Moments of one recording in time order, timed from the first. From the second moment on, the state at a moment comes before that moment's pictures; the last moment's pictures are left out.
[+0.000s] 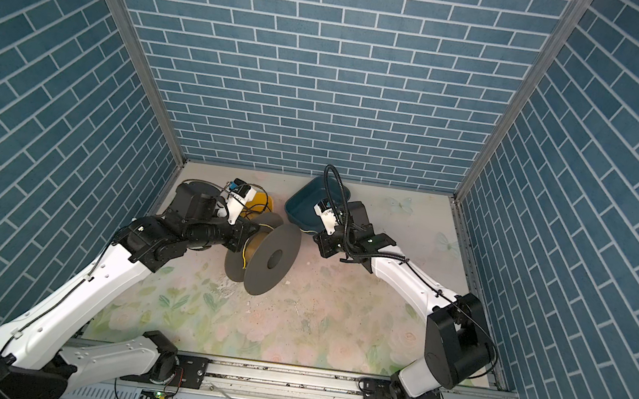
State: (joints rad) left arm -0.51 1.10 1.21 -0.72 0.21 -0.20; right arm 0.63 1.54 1.12 -0.30 -0.34 0.05
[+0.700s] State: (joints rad) left arm -0.35 1.11 1.15 -0.51 0.42 -0.45; right arm 0.64 1.52 0.88 0.07 -0.60 0.24
